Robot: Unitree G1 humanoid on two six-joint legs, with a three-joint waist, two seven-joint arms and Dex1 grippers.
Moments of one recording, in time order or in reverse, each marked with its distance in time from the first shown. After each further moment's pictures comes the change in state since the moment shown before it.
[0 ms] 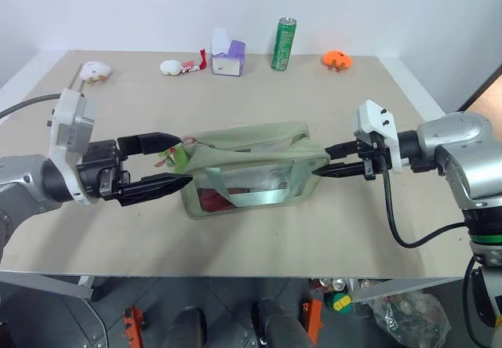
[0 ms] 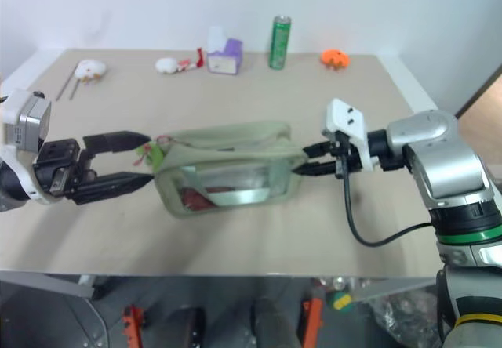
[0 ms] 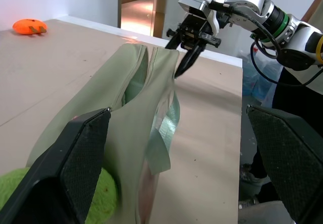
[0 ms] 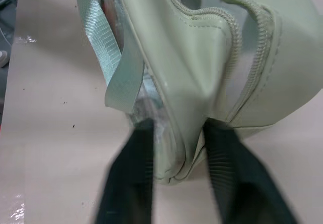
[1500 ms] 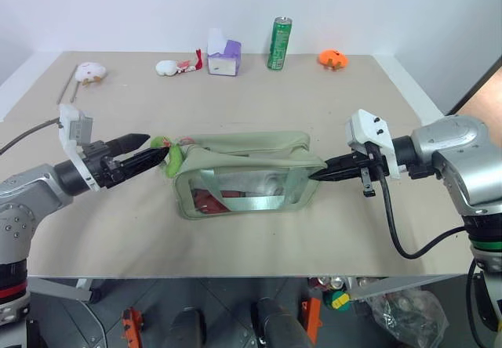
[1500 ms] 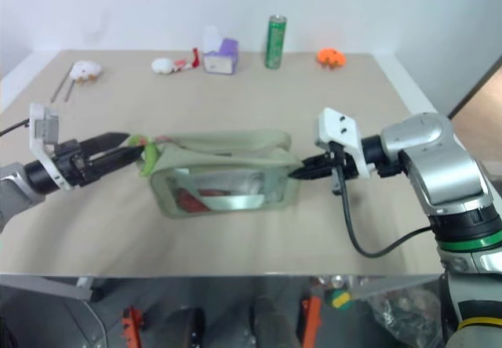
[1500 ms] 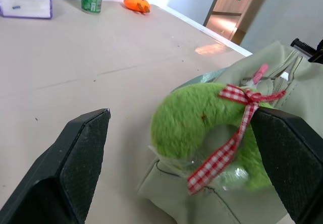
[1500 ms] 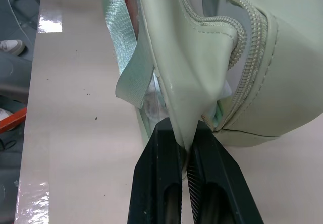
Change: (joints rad) left arm -0.022 -0.153 -0.033 0.289 0.199 -0.028 0.151; right arm 0.027 -0.018 0.015 -0.095 0.004 0.029 0.028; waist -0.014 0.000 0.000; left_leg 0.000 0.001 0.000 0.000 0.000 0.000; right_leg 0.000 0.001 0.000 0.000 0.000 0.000
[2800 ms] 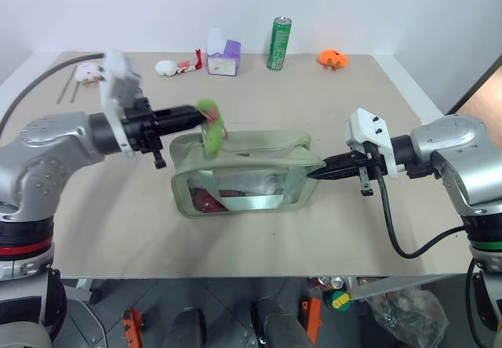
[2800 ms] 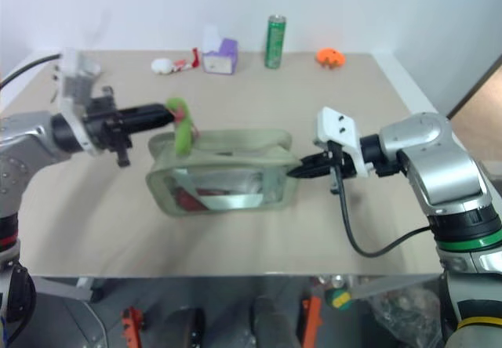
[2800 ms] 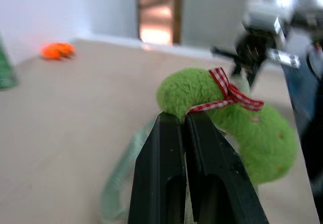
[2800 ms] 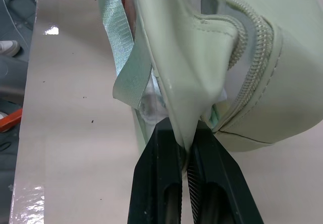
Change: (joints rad) left arm -0.338 0.003 -0.284 -0.065 0.140 -0.064 -0.159; right arm -0.004 0.004 0.002 -0.002 0.003 -0.006 -0.022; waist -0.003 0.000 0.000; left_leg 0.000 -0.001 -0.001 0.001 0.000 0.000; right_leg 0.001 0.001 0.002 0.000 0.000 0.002
